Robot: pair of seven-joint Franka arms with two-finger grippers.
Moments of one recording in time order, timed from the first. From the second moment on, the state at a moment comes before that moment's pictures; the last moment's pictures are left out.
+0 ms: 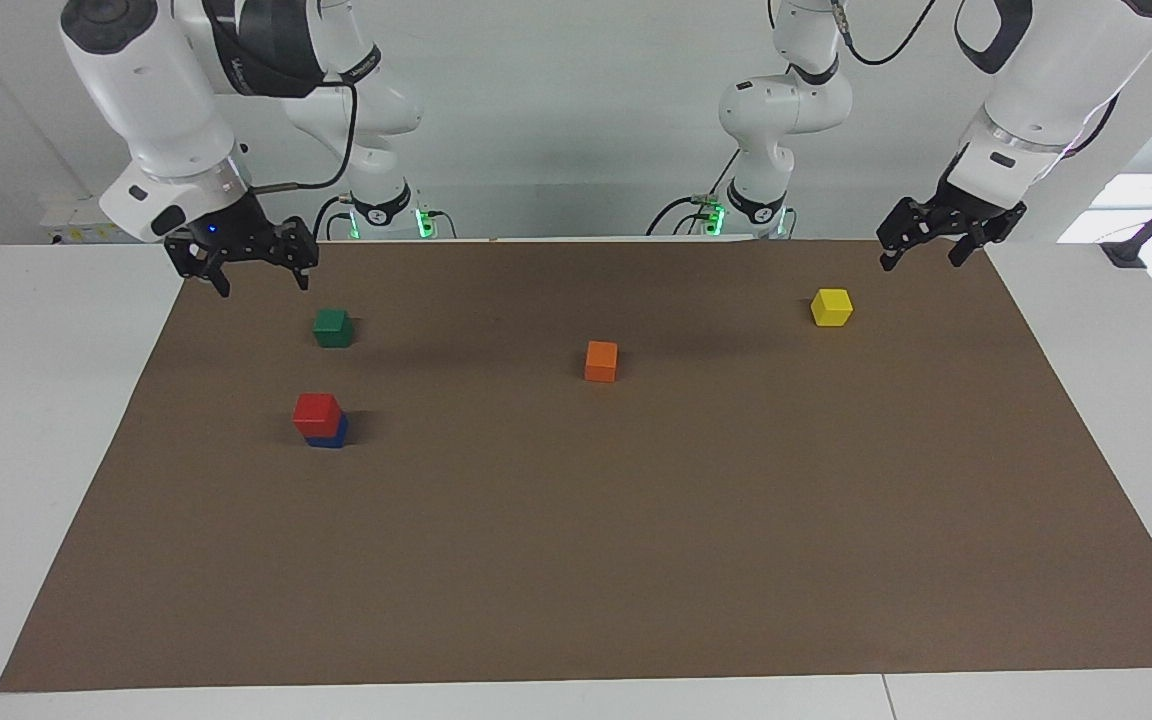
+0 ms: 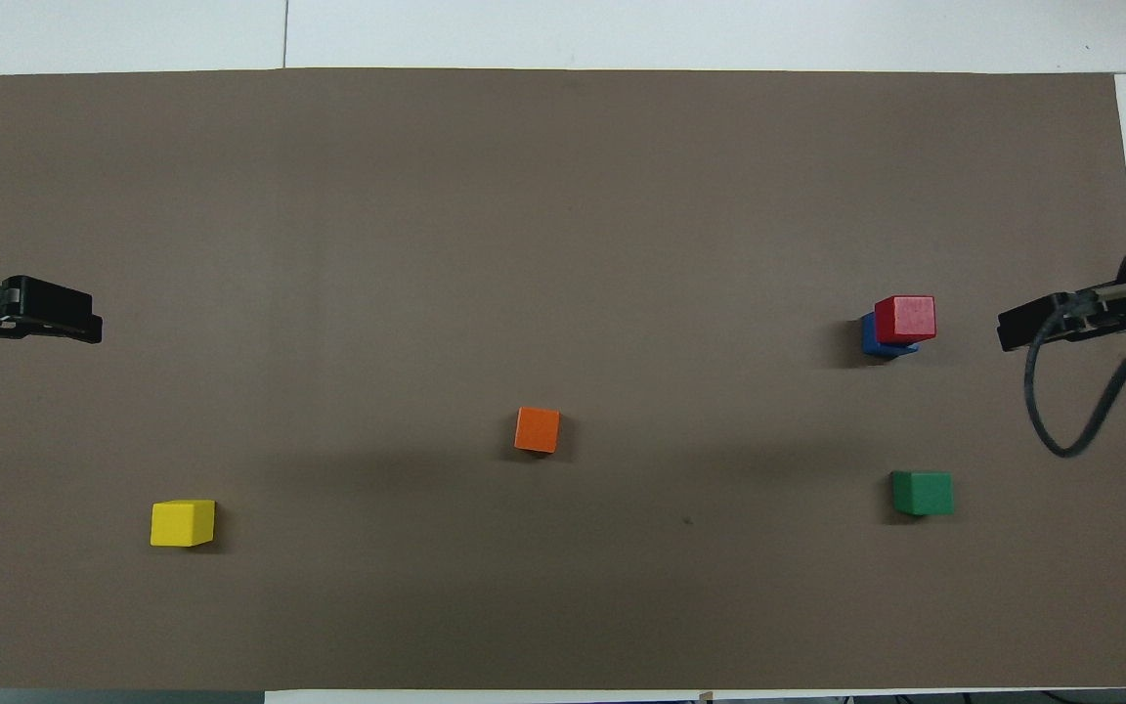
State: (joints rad) left arm 0.07 -0.06 -0.12 -1.64 -0.02 1.55 -0.05; right arm -0.05 -0.05 0.06 -1.66 -0.04 1.53 -0.11
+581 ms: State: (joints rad) left arm 0.07 -0.06 -0.12 -1.64 -0.02 1.55 -0.05; right arm 0.08 -0.06 -0.13 -1.58 -0.04 1.47 -0.13
